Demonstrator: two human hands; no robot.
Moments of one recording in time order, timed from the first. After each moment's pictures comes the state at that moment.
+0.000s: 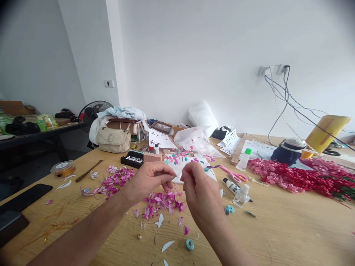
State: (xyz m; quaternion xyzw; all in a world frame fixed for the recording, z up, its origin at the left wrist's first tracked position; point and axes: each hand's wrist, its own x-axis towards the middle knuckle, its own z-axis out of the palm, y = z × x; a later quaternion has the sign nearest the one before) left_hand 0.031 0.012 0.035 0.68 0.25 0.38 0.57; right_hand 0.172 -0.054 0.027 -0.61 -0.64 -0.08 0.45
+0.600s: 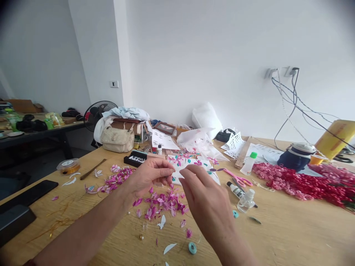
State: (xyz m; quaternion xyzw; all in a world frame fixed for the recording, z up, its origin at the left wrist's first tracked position) left_hand 0.022 0.030 0.031 0.60 0.22 0.36 0.68; right_hand 0.174 -0.062 0.032 -0.51 -0.72 -0.30 0.36
